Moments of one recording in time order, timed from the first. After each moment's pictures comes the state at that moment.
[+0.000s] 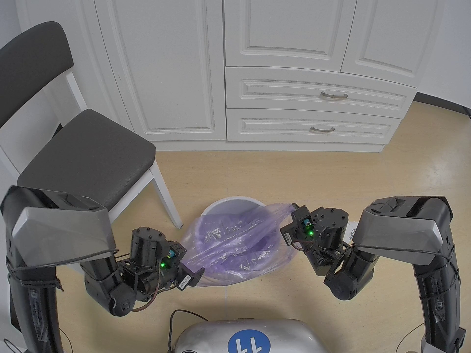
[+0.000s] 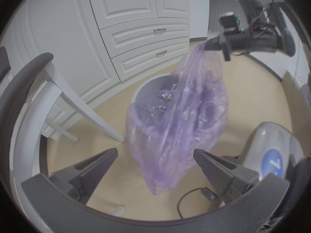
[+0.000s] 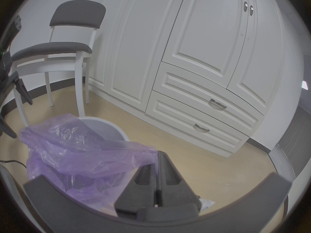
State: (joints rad) left arm -0.48 2.26 -0.52 -1.17 0.08 0.37; right arm 0.55 2.46 -0.87 -1.55 -0.38 -0.40
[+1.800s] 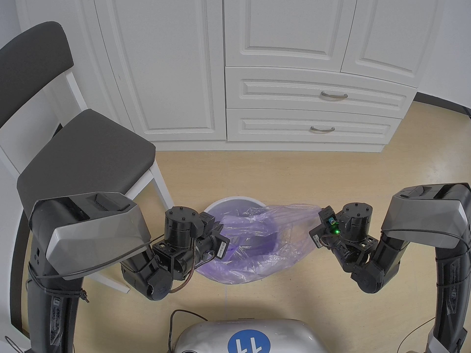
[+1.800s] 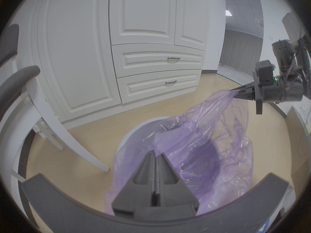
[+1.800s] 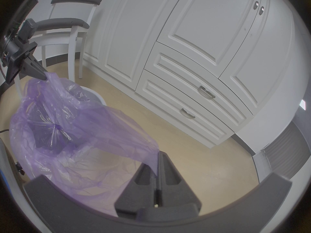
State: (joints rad) left arm -0.56 2.39 -0.88 -1.19 0.10 0.14; right arm 0.44 2.34 -0.70 -1.45 -0.40 -0.50
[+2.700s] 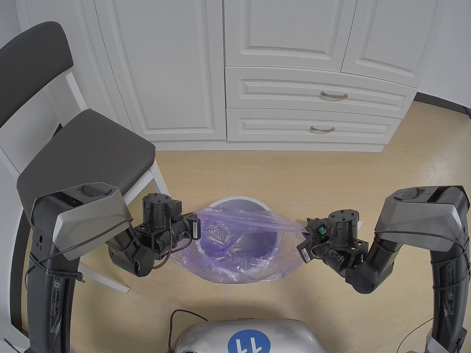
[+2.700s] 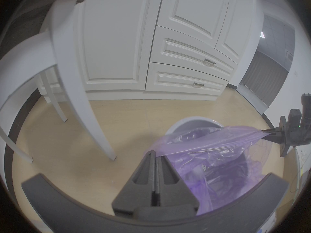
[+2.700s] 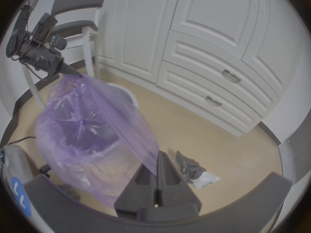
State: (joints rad) left arm -0.36 2.47 -1.03 -1.08 0.01 -0.09; right arm 0.46 2.37 -0.75 -1.26 -0.23 -0.33
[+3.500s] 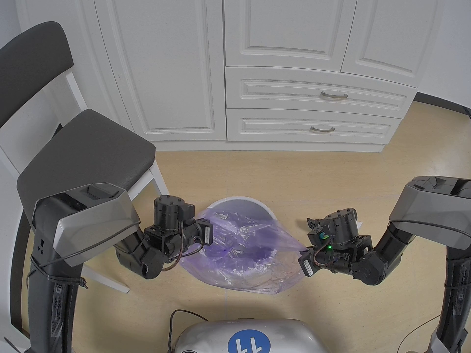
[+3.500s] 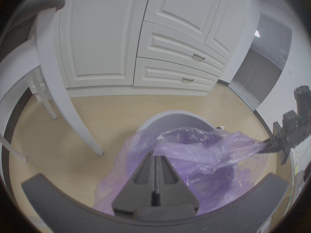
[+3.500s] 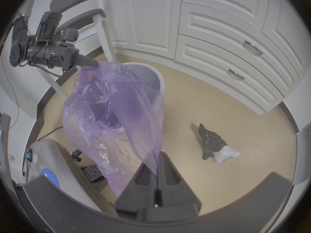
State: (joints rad) left arm -0.43 2.45 -1.02 -1.03 -0.02 -0.11; right arm 0.47 2.25 -0.76 -0.84 -0.09 -0.21
